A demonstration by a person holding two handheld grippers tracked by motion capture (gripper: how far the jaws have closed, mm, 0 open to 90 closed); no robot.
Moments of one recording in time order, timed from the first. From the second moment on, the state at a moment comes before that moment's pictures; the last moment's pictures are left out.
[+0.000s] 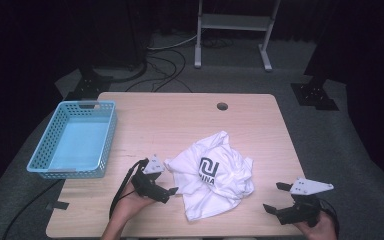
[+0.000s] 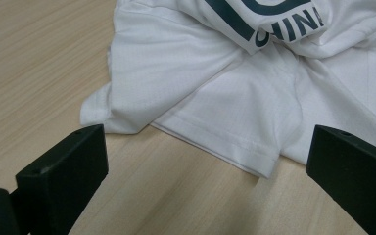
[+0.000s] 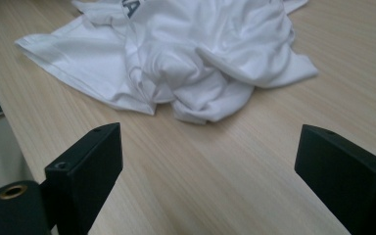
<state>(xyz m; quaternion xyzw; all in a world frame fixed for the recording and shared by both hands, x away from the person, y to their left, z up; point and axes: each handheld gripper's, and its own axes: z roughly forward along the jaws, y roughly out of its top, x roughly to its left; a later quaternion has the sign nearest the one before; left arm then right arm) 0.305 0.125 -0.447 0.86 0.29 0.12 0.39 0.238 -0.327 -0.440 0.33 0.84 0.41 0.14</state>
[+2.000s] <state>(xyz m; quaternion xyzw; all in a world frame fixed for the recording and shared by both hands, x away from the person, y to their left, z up) 0.295 0.117 -0.433 0.87 0.26 0.10 0.41 0.358 -0.208 -0.445 0.26 0.91 0.31 0.06</state>
